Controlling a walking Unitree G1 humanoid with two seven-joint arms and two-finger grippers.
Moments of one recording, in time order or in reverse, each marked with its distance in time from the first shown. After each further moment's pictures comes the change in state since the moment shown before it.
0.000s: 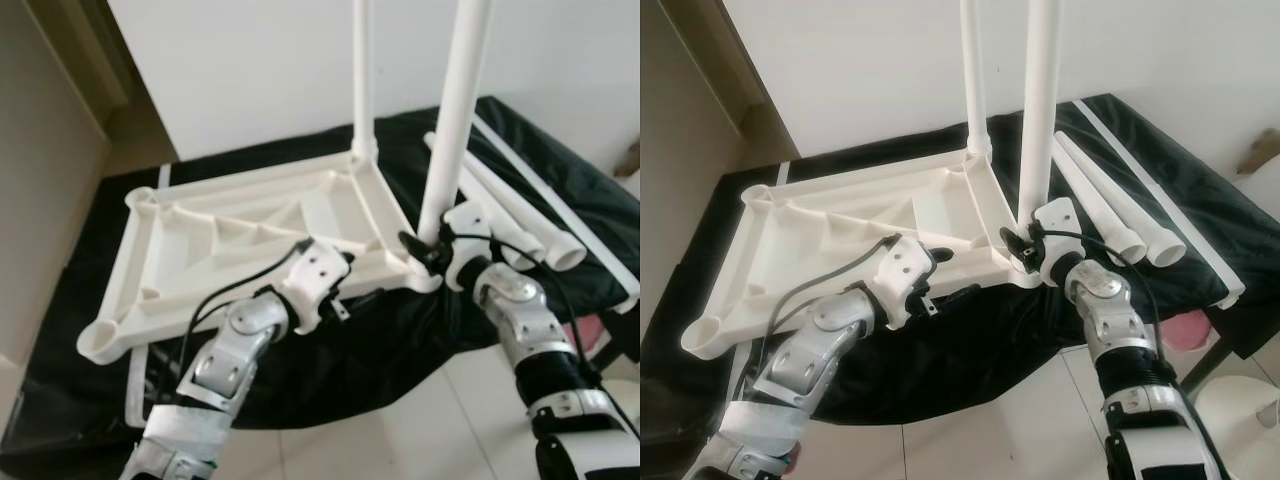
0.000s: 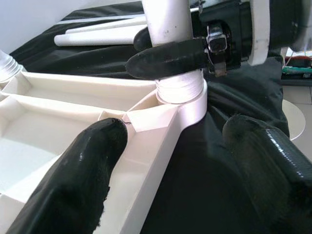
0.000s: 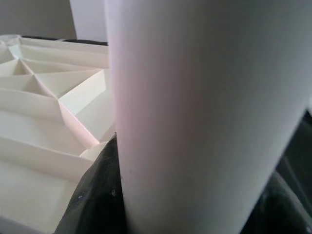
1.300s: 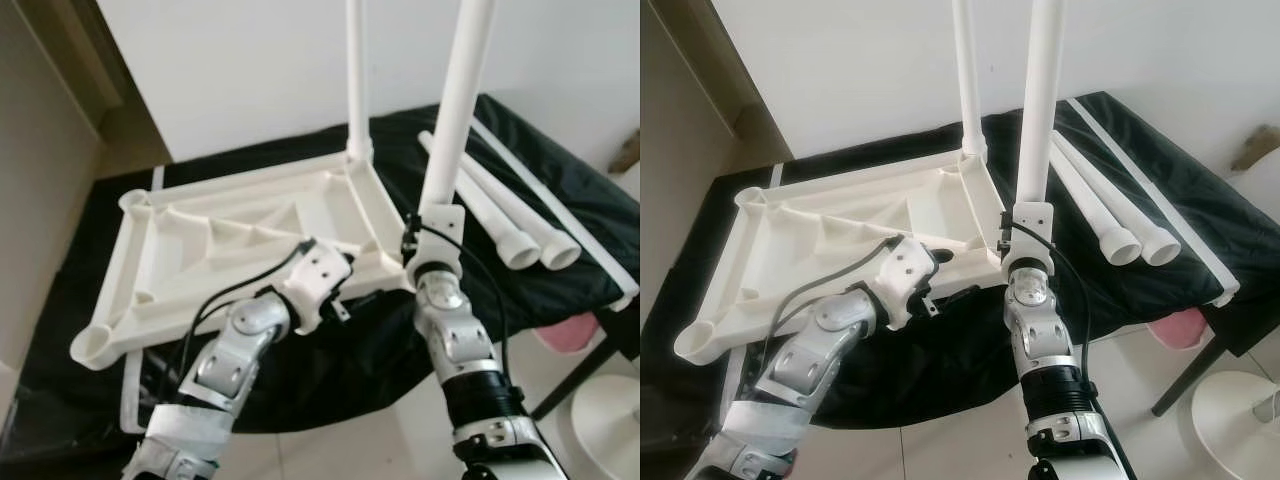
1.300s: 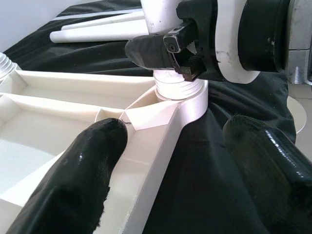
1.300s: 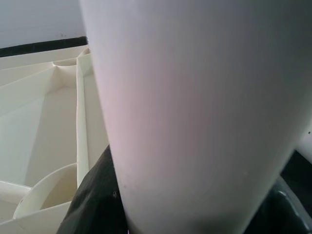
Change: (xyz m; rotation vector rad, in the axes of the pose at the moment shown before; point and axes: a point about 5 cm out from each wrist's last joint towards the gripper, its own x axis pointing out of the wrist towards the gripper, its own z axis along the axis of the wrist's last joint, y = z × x) left arm 0.001 0.000 -0.002 0.014 0.019 0.006; right arm 0.010 0.036 0.013 0.178 0.070 -0.617
